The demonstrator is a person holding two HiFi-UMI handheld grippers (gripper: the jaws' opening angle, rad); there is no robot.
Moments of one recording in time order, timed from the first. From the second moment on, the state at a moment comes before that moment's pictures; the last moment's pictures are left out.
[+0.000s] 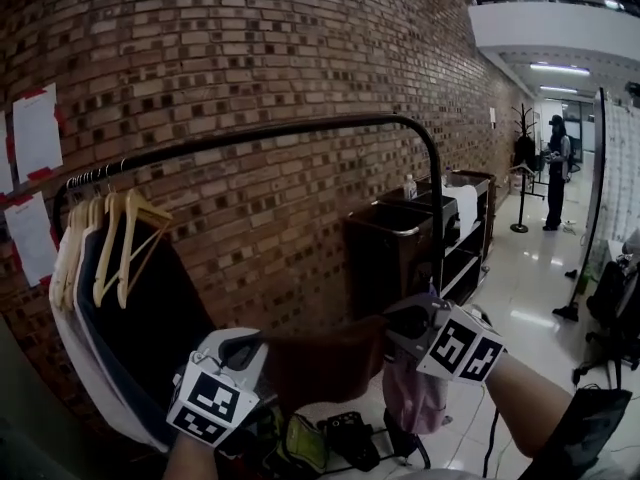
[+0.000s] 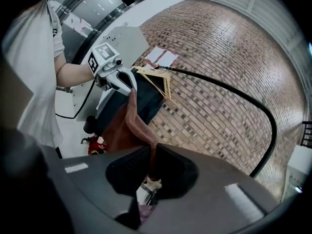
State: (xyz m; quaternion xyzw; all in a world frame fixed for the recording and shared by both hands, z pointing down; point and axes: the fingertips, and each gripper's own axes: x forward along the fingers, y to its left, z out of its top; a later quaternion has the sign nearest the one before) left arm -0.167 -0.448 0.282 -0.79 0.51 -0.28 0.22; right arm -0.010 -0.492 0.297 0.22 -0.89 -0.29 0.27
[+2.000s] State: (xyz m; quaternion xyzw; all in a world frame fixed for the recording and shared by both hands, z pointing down) left arm -0.310 -0.756 -0.022 -0.71 0.32 -0.56 0.30; right arm -0.123 -0.792 -0.024 0.20 -0.79 -0.31 0.49
